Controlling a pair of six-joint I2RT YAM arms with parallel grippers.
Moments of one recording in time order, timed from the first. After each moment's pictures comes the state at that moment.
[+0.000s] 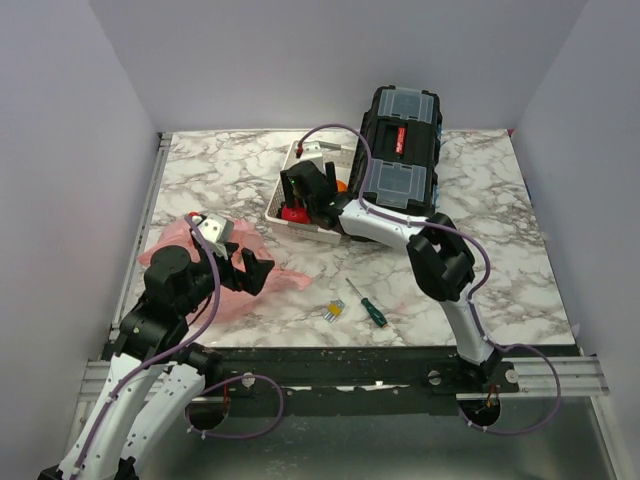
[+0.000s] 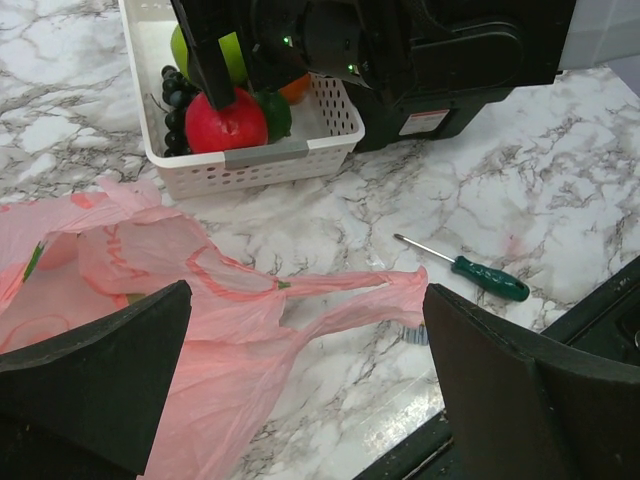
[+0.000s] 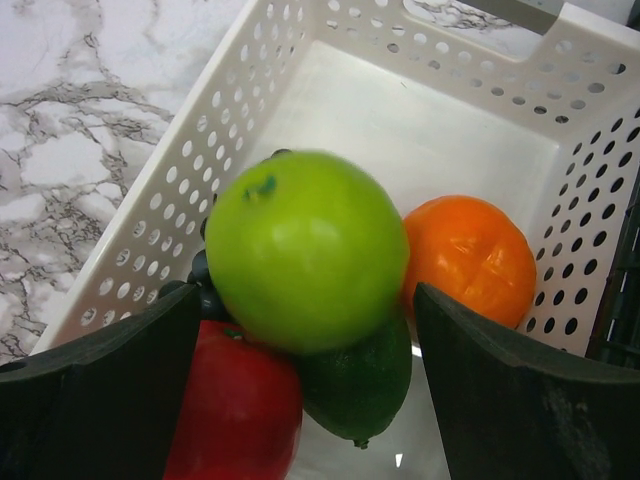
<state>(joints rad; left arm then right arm) -0.40 0.48 0.76 -0.54 0.22 -0.16 0.83 2.20 1.75 -0.07 0.56 0.27</state>
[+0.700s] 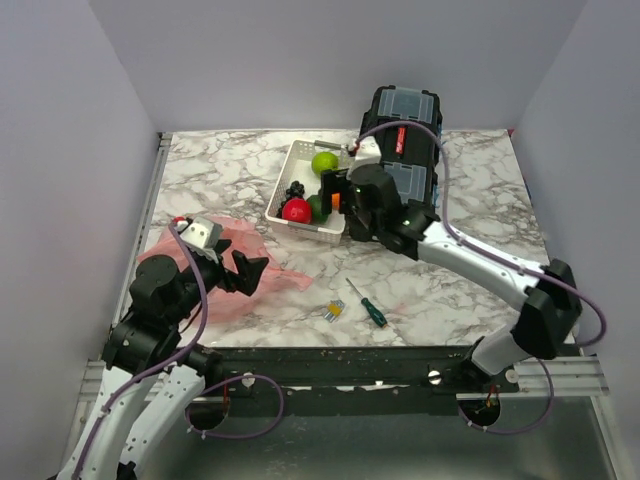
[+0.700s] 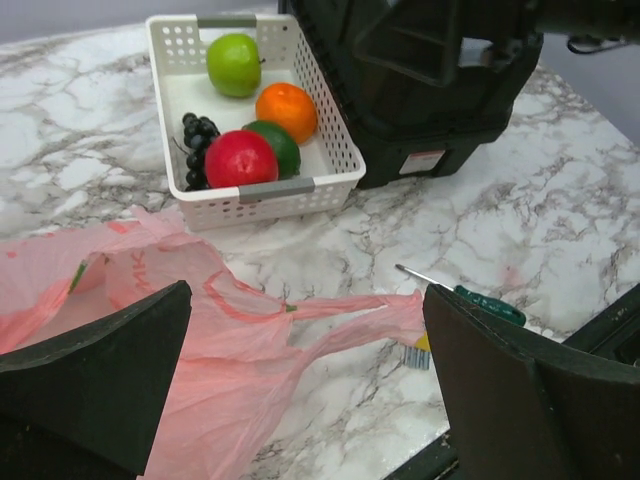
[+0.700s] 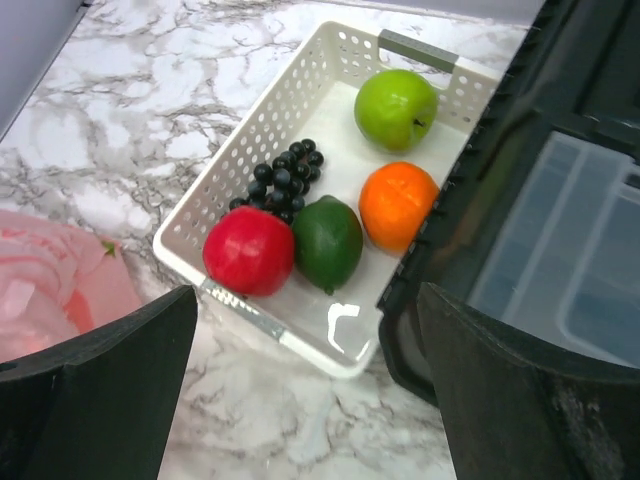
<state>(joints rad) -0.40 0.42 0.76 -0.52 0.20 -0.16 0.83 1.61 1.34 -0.09 0.43 0.28</state>
